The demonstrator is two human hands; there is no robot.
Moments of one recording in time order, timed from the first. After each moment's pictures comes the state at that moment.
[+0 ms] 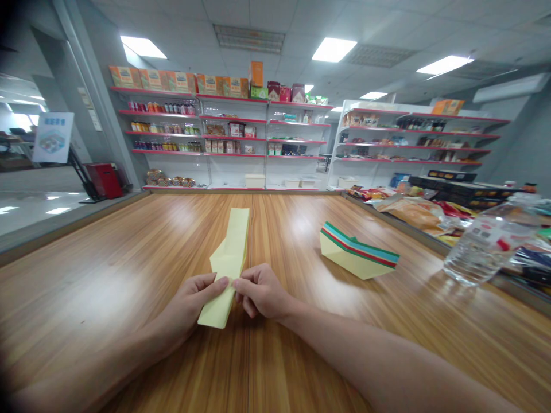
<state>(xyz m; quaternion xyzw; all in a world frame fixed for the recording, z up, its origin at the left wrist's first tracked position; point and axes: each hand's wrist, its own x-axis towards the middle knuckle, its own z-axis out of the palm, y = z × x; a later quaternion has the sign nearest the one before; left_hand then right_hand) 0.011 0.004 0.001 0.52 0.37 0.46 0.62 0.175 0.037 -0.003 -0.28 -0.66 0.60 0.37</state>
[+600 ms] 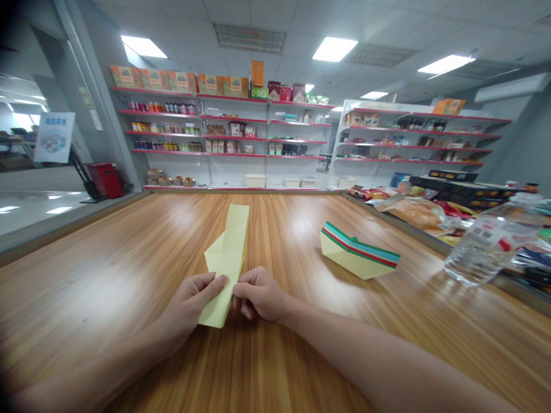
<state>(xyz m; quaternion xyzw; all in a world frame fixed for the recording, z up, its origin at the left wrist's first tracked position) 0.010 0.004 -0.002 0.56 0.40 0.46 0.56 0.172 0.038 -0.001 -0.27 -0.65 0.63 0.34</state>
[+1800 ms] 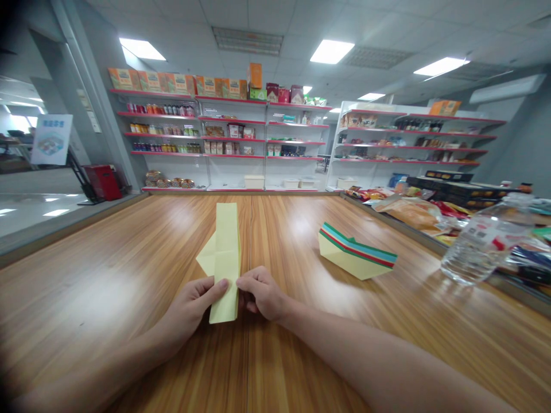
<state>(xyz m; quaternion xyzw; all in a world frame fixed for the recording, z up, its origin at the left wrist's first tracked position) 0.013 0.000 0.007 0.58 0.35 0.44 0.59 0.173 0.041 -0.006 -0.26 -0.63 0.61 0.40</state>
